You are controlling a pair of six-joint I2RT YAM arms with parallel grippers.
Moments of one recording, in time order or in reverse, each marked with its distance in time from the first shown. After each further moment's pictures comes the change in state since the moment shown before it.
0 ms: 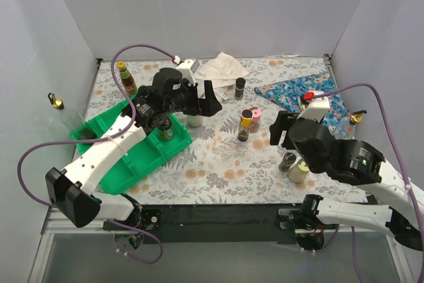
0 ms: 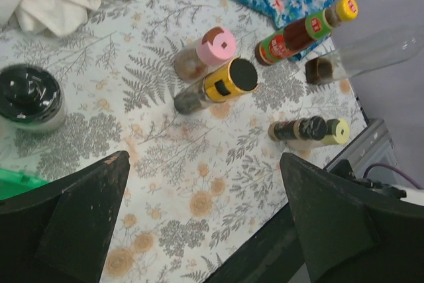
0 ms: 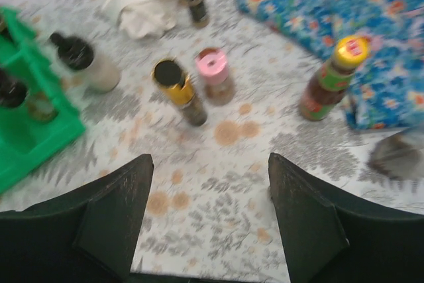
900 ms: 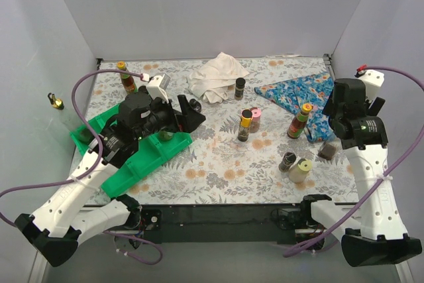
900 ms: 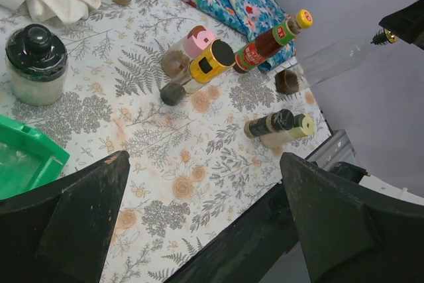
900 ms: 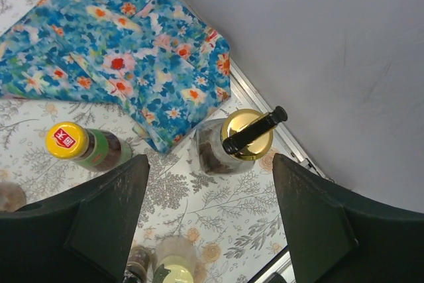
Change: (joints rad) left arm 0.006 -0.378 -0.239 0.018 -0.023 -0.092; right arm -1.017 0.161 0.056 0.068 -0.101 -0.368
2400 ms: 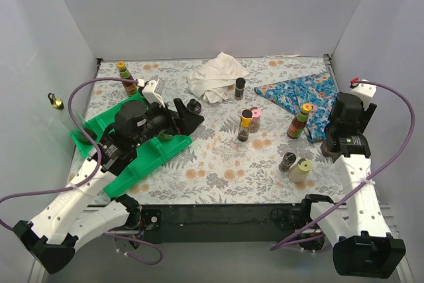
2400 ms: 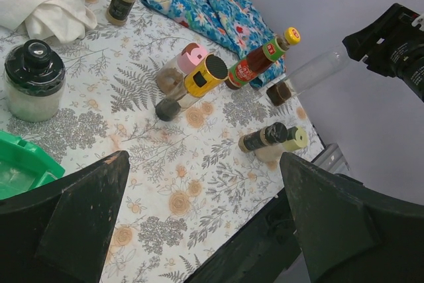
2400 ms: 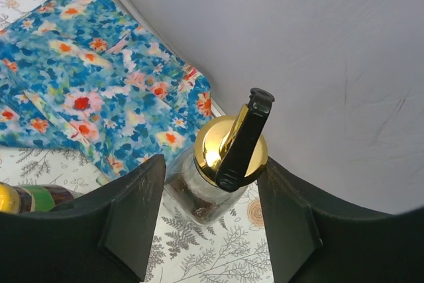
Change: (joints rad) left arm 0.000 -0.078 -0.117 0.128 -0.016 -0.029; right arm -0.142 -0.098 -0.420 0.550 -0.039 -0.262
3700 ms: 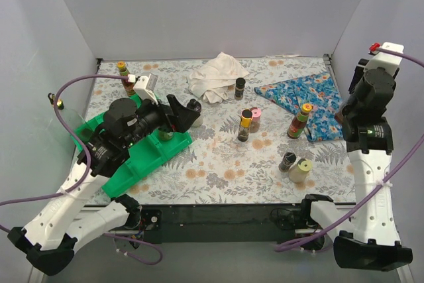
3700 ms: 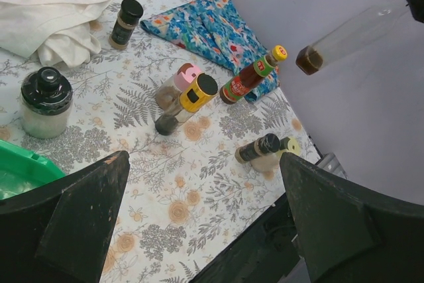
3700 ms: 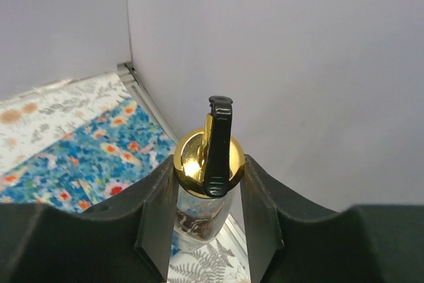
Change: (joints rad) left arm 0.000 -0.023 0.092 -0.061 -0.027 0.033; right arm 0.000 0.051 0.347 0.043 -0.079 -0.209
